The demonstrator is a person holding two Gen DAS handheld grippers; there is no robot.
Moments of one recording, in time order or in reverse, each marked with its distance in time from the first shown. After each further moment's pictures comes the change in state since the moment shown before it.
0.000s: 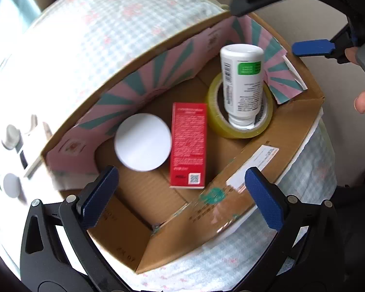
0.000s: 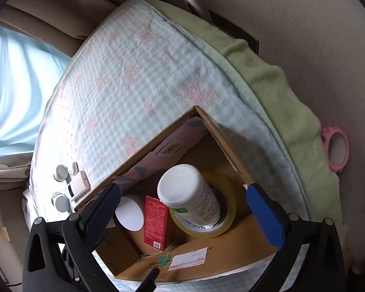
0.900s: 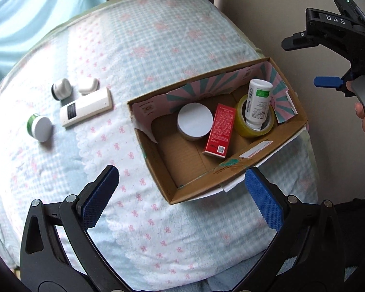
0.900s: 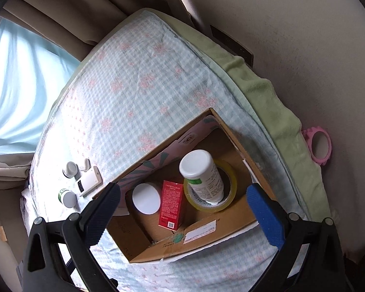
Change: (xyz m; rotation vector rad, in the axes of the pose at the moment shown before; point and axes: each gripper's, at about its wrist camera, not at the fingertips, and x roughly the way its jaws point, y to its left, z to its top) left arm -0.137 0.052 -0.083 -0.272 -0.143 0.039; right arm -0.060 0.041 -0.024 -0.002 -0.028 -0.028
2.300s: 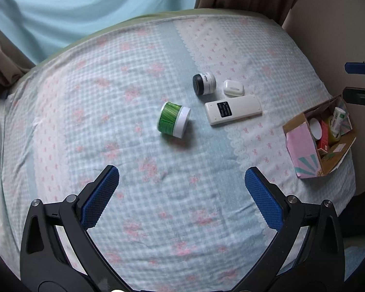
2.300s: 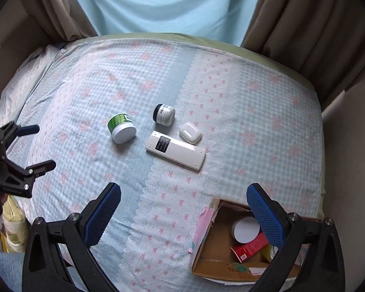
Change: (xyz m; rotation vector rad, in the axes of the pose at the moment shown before) left arm -0.041 0.357 -0.037 -0.085 -0.084 0.072; right arm 0.034 0.345 -0.126 -0.966 -0.051 -0.077
